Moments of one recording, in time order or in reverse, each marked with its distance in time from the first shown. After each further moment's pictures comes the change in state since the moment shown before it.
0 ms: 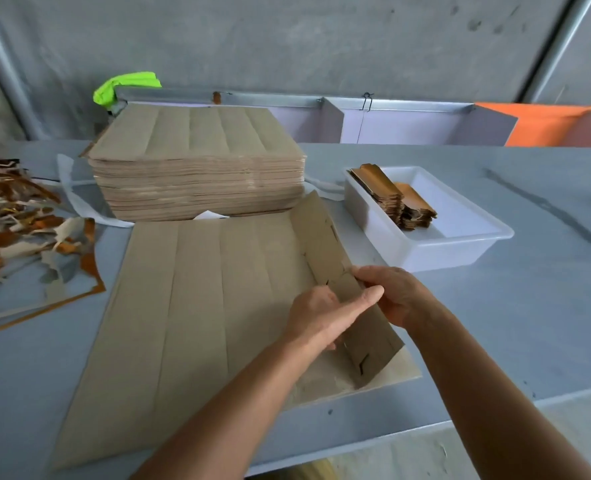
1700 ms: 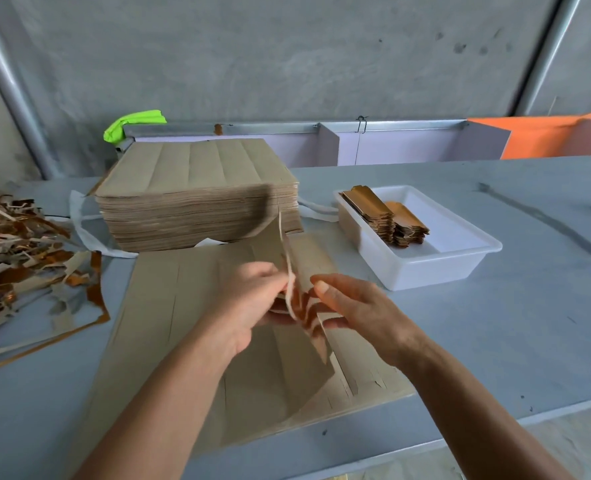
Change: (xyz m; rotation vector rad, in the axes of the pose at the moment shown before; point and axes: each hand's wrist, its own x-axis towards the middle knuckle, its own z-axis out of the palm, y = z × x) left_hand -0.035 0.040 -0.076 -0.338 0.088 0.114; right_hand -0.061 -0.004 0.023 -0.400 -0.325 -0.474
